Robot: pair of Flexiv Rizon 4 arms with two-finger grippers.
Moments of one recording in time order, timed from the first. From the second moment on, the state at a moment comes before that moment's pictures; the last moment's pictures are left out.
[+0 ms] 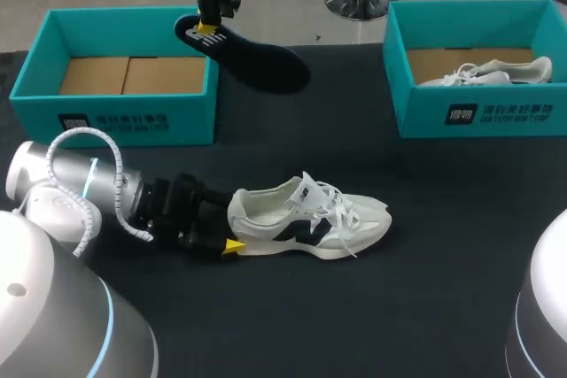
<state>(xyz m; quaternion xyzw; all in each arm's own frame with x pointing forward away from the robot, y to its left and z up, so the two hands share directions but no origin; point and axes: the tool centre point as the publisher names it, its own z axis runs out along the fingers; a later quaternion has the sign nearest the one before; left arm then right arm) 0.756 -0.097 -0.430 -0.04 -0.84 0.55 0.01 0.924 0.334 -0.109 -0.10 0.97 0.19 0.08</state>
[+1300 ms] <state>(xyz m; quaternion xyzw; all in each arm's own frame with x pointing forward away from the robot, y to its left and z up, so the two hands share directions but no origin) 0.756 -0.097 -0.430 -0.04 -0.84 0.55 0.01 0.872 0.289 0.017 0.14 0.89 0.43 -0.02</state>
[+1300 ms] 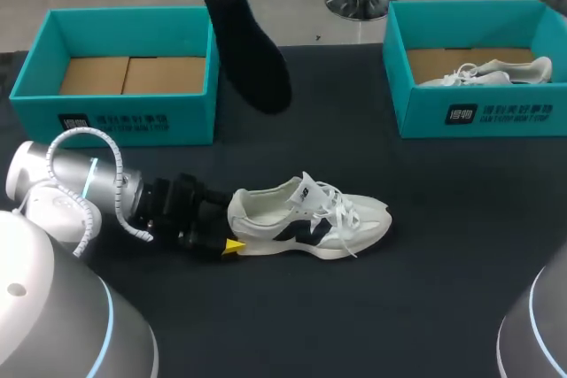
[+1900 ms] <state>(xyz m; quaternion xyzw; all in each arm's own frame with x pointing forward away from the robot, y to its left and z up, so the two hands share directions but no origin) 0.756 -0.097 -0.430 -0.04 -0.84 0.55 0.01 0.877 0.228 0.051 0.19 0.84 0.49 -0.09</state>
